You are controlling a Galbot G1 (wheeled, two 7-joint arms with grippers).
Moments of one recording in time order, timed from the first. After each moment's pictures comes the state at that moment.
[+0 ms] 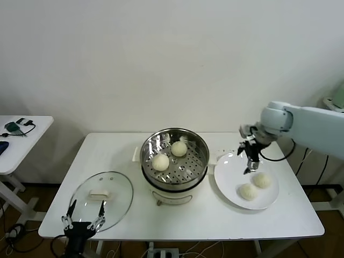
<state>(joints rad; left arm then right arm) 1.81 -1.51 -0.72 -2.08 0.05 -0.08 0.00 0.61 0.69 -1.55 1.38 0.39 -0.34 -1.00</state>
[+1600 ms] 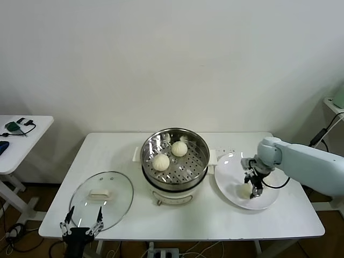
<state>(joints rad) 1.83 -1.52 -0.72 -2.06 0.06 -0.08 -0.01 0.28 0.74 -1.32 1.20 0.15 -0.27 -1.04</state>
